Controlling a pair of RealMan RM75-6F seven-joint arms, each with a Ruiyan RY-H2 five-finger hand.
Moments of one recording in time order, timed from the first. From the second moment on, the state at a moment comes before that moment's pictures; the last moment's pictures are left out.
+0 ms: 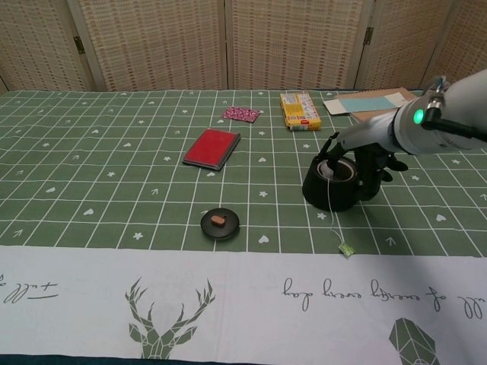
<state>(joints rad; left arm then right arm) -0.17 -1.01 0.03 -1.54 1.60 1.42 -0.41 1.25 -1.38 0.06 -1.78 0.11 0.97 -0.96</state>
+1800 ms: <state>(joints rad) -0.18 -1.05 0.04 -1.58 1.58 1.36 -0.21 0.46 -1.19 -0.32 -2.01 -1.29 1.76 -0.73</state>
